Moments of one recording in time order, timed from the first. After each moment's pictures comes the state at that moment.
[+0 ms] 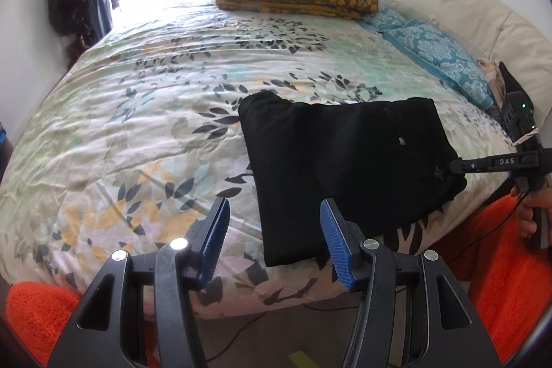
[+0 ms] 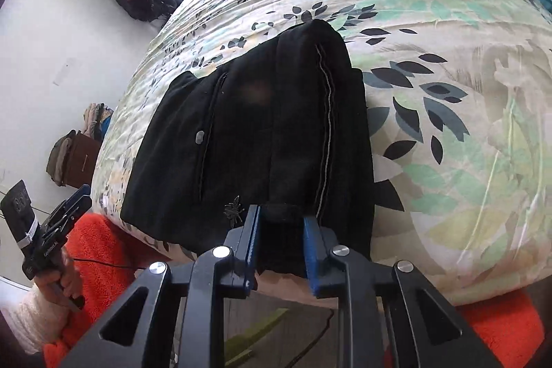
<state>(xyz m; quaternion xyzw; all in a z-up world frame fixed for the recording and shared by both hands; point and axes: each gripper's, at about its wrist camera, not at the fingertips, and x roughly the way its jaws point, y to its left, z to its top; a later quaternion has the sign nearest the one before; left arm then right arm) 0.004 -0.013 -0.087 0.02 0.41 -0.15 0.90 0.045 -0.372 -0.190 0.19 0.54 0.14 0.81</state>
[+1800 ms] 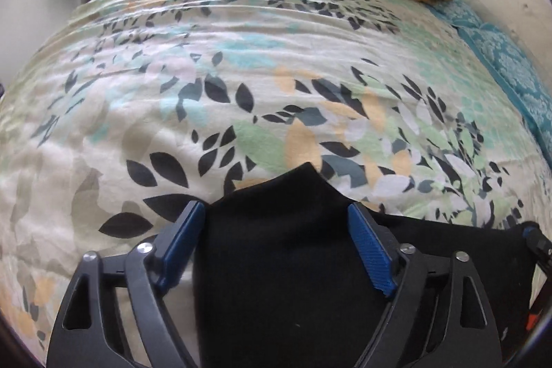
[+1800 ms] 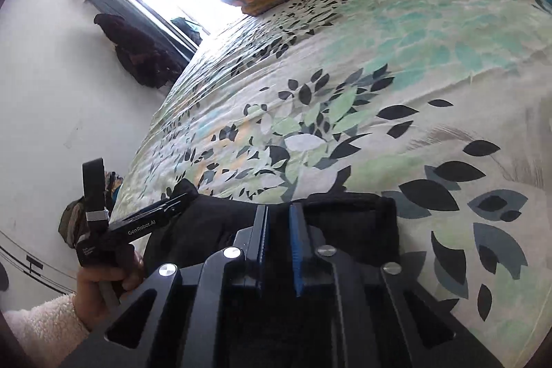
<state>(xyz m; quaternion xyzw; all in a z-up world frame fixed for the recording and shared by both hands) 0.227 -0.074 -0.204 -0.04 0.52 -0.04 0.85 0.144 -0.389 -0.228 0.30 0.42 0.14 0.85</state>
